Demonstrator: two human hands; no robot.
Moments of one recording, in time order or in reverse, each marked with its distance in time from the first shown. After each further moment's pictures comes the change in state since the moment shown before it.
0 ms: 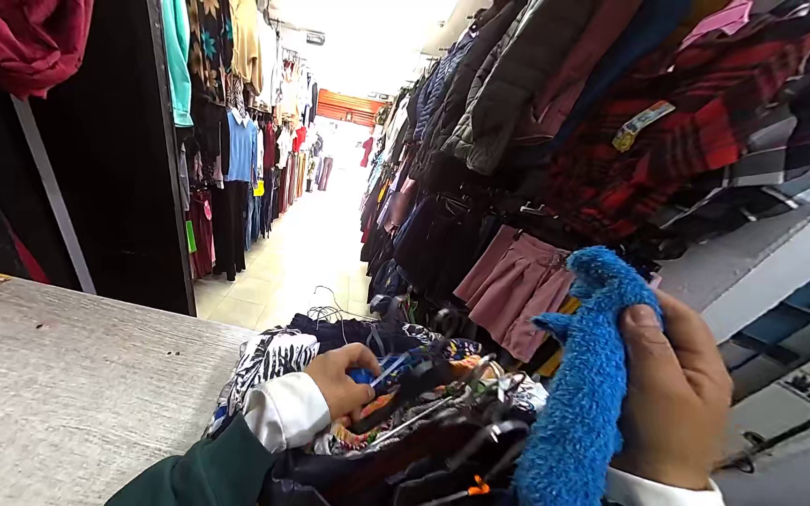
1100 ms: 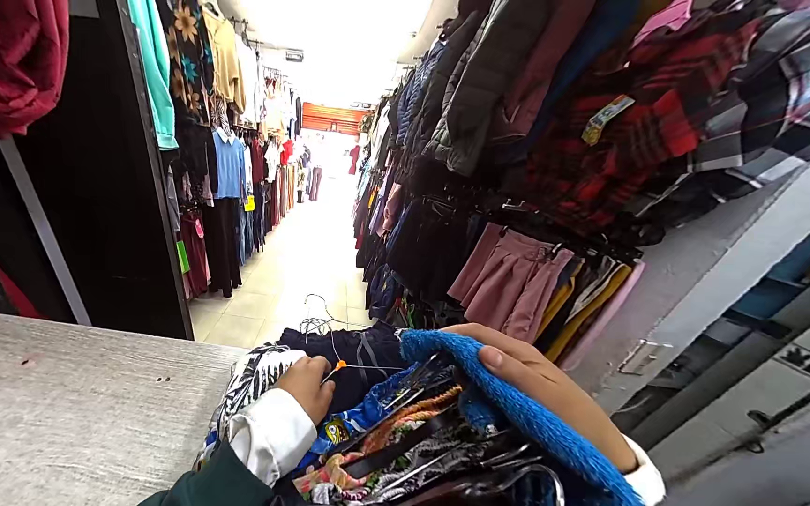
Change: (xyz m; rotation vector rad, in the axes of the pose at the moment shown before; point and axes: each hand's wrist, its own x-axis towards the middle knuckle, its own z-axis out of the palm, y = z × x) left_hand 0.011 -0.005 -0.013 0.451 0.110 -0.209; right_hand -0.002 0.033 0.018 0.245 -0.951 0.136
